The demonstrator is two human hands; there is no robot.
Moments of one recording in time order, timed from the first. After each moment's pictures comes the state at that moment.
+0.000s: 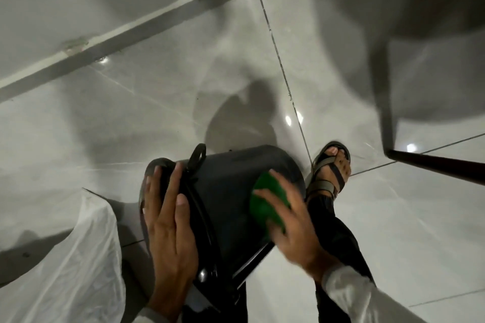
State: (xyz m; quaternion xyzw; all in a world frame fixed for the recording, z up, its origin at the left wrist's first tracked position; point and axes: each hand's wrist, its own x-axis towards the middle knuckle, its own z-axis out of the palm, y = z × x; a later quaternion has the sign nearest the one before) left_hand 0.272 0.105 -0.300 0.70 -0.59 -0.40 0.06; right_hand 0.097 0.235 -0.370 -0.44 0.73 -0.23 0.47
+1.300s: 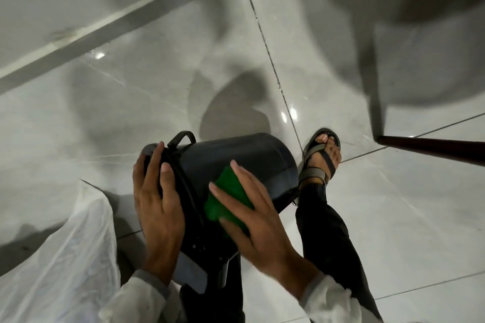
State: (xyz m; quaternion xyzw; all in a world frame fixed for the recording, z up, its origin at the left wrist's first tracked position) left_hand 0.257 0.102 -0.309 0.73 -0.56 -0.38 0.06; right_hand 0.126 0.224 -0.322 -0.46 0.67 -0.31 0.49
